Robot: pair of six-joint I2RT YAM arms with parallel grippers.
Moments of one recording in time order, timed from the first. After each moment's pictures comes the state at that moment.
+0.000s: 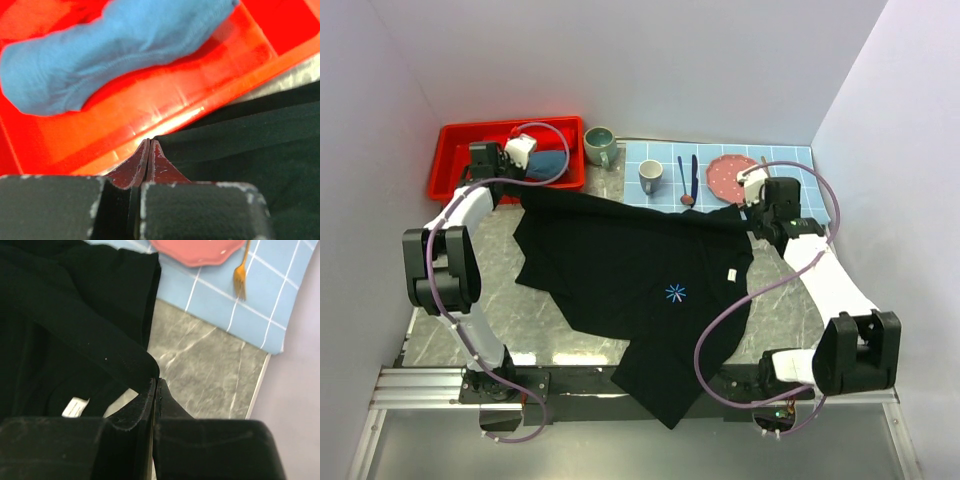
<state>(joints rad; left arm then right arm) 0.07 1.81 1.34 -0.14 0.23 0.46 0.08 1.28 0.97 -0.42 0.06 -0.42</state>
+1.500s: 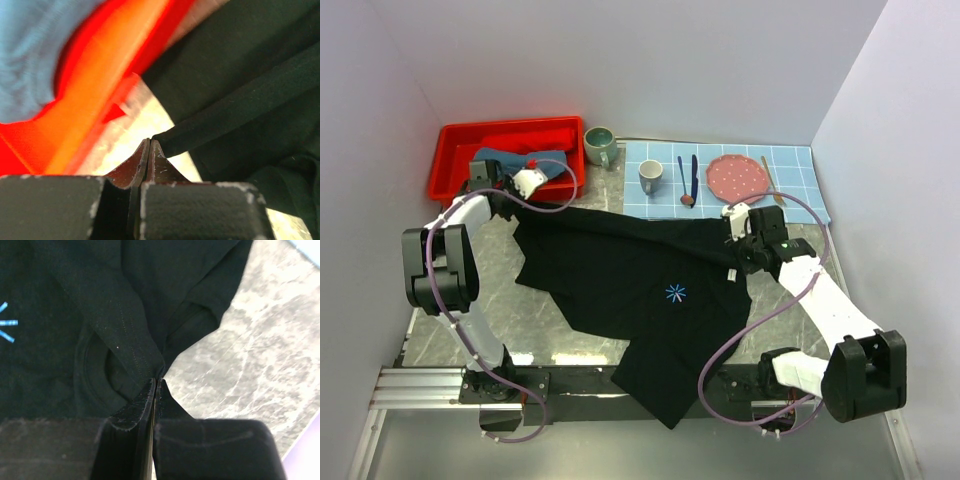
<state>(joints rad) 0.11 1.82 1.24 -0.25 0.30 0.92 0.19 1.16 0.81 -0.61 -0.03 -0.32</state>
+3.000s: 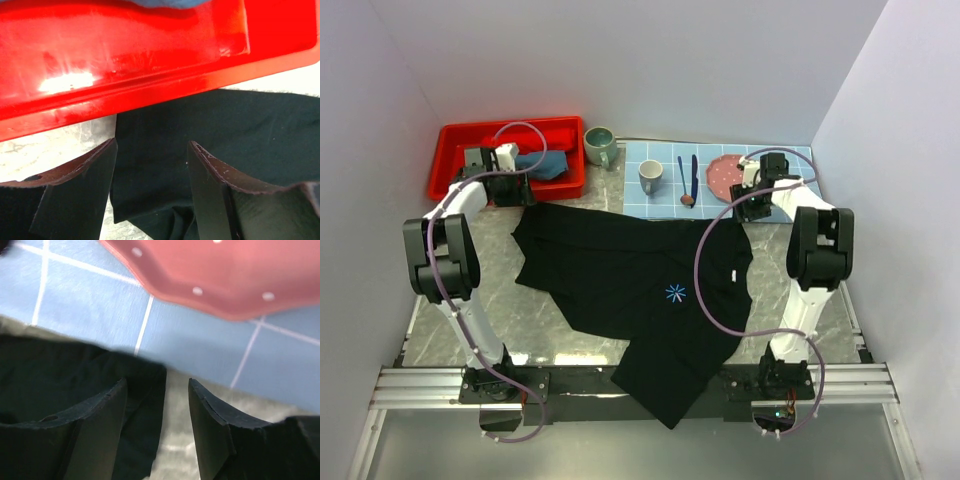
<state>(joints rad) 0.13 1.92 1.42 -0.35 0.36 0.03 -0.06 2.00 1.44 -0.52 -0.23 -0.25</state>
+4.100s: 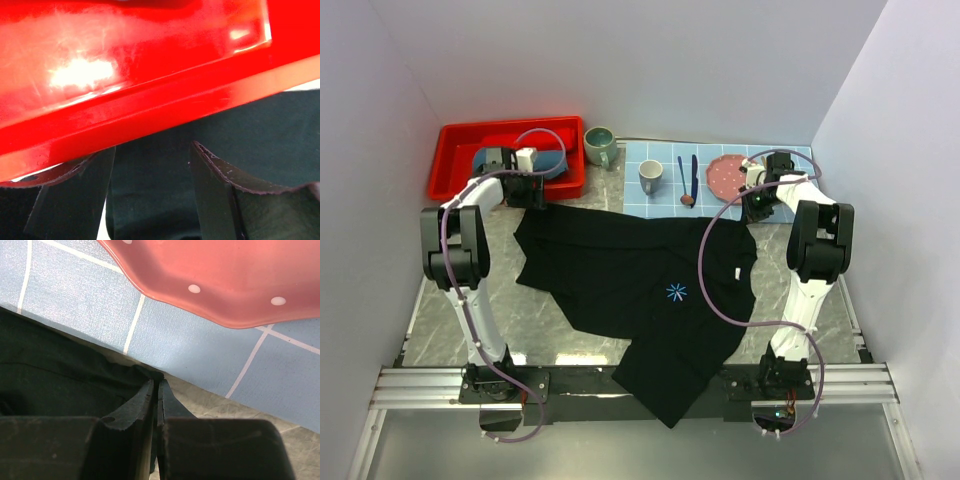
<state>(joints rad) 0.06 2.04 1.50 -0.38 0.27 0.10 -0.10 2.10 1.56 -0.64 -0.32 -0.33</state>
